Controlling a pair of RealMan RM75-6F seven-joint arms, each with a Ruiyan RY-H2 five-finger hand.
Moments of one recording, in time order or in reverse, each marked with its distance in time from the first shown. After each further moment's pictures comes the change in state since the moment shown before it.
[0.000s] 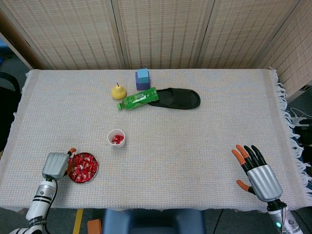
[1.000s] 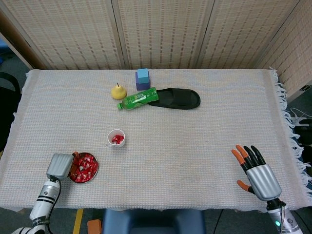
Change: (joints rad) left arm 0.014 -0.040 -0.017 0.050 0.051 -0.035 -0.021; right arm 0.004 0.010 0.000 -0.023 0.026 -0.036 -0.022
